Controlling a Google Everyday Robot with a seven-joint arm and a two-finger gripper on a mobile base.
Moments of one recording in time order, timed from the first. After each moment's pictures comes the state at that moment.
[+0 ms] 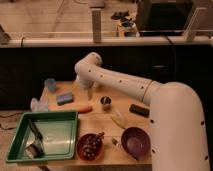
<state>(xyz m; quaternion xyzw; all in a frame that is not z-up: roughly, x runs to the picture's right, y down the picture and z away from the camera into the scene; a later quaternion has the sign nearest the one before) -0.137 -0.002 0.839 -0.15 -0.20 -0.32 0.91</state>
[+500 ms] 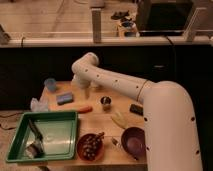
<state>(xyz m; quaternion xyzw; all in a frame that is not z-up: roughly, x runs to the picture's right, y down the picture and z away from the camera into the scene) -0.157 -0.005 0.848 -0.15 -0.21 -0.34 0.91</state>
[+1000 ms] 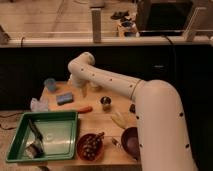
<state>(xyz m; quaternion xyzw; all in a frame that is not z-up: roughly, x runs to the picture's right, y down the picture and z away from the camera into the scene) -0.180 -0.009 0.860 -0.14 -0.22 -0.36 0.89</state>
